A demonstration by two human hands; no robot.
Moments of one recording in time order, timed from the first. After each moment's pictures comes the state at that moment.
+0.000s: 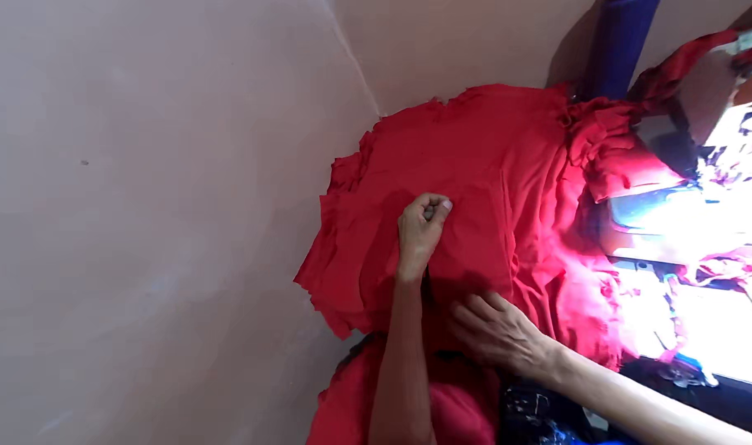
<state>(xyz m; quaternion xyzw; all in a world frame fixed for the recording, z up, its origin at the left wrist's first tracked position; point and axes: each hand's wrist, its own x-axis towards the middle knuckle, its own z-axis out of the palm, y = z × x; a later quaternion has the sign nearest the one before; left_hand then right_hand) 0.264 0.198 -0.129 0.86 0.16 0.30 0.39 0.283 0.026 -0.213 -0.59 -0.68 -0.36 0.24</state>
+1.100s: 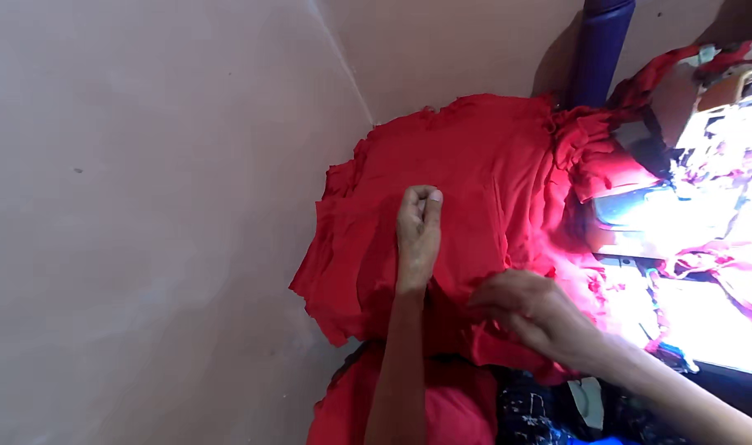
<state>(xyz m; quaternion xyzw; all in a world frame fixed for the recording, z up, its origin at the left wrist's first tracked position) 0.248 0.165 -0.107 0.81 0.13 0.33 0.47 0.303 -0.017 -0.161 -0.59 -0.63 -0.06 0.50</state>
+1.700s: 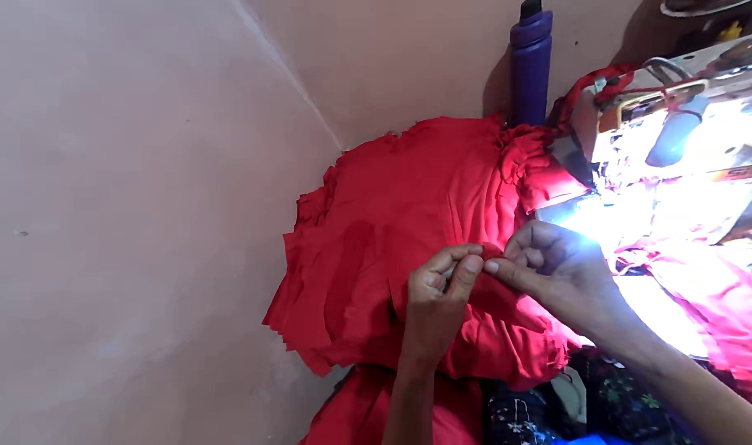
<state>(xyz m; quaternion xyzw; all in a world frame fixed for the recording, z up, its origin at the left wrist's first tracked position) 0.237 0.078 -0.098 0.76 0.01 0.30 0.58 0.330 -0.059 -0.119 -0.61 -0.39 0.00 0.69</state>
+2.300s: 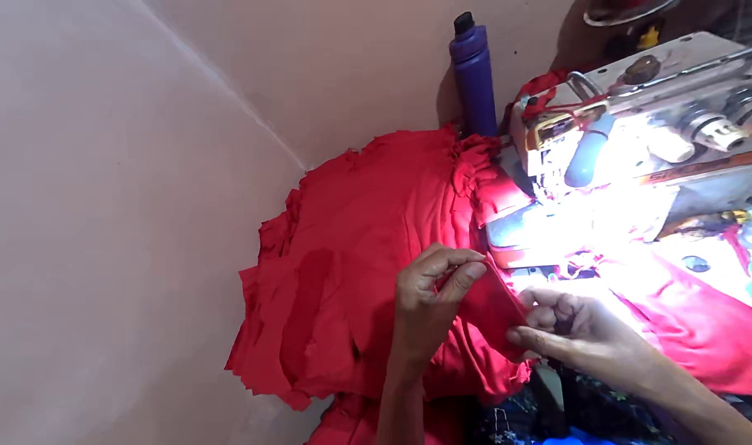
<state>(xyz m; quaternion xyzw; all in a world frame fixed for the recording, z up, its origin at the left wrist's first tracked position) 0.290 0.057 -0.098 0.81 -0.11 0.30 0.49 0.337 -0.132 -0.158 -0.53 -0.35 0.20 0.74</state>
